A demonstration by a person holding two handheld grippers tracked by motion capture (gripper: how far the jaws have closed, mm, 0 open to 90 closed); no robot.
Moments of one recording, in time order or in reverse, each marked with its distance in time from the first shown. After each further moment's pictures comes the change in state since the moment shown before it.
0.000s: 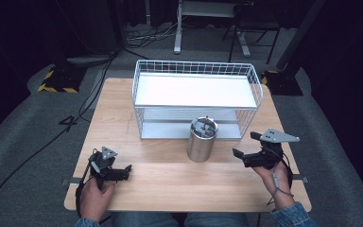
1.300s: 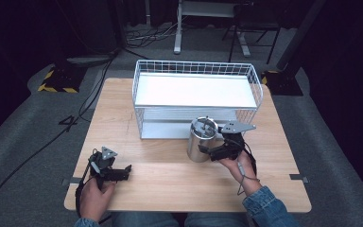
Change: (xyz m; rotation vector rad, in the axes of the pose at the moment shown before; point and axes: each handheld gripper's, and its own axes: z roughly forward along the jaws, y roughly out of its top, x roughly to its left) left arm 0.000 0.000 0.000 0.001 0.000 0.001; right arm 0.043 0.027 0.089 0.009 0.184 -0.048
